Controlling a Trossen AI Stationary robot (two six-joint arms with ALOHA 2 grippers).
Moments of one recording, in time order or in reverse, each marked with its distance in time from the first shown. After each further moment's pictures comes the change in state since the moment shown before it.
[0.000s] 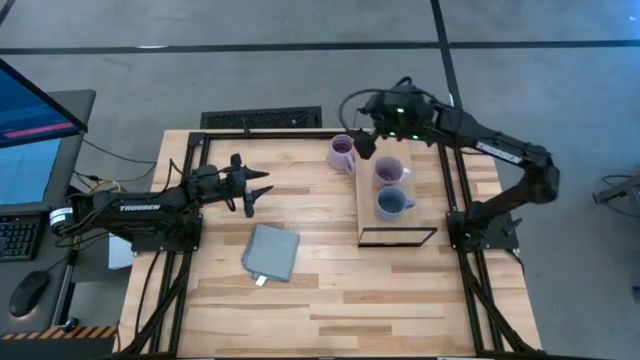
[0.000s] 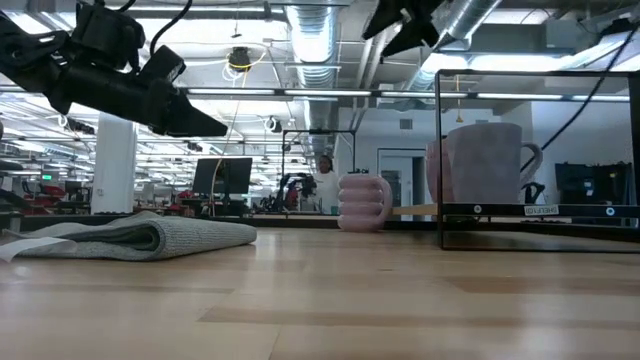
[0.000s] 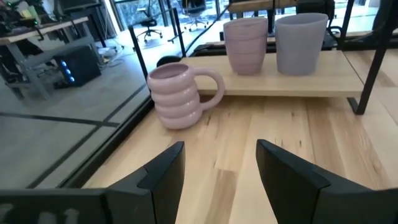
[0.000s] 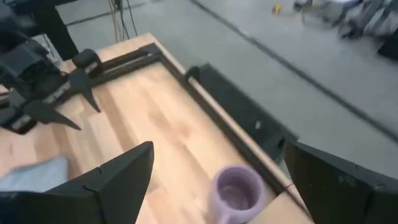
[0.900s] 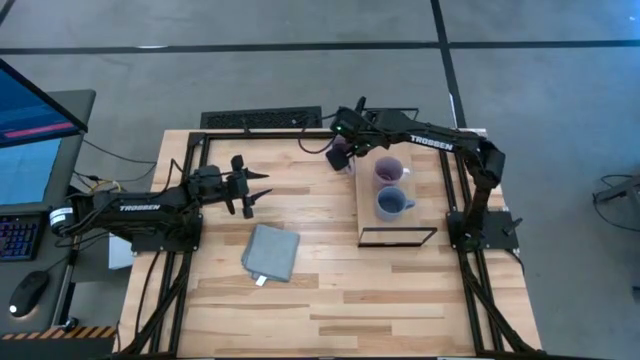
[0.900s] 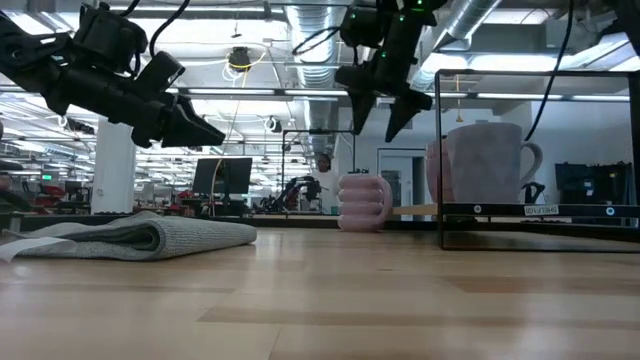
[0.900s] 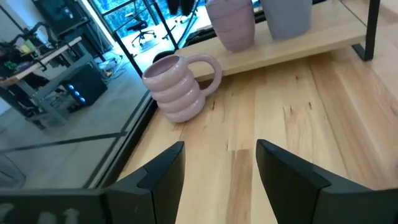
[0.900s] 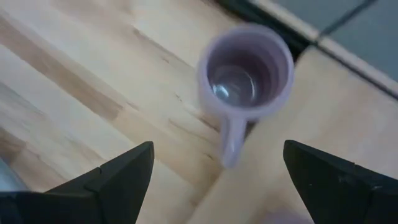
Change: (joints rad) left arm 0.000 0.000 0.000 -0.057 0.003 0.252; right arm -0.005 0.430 0.196 -0.390 0.017 0.428
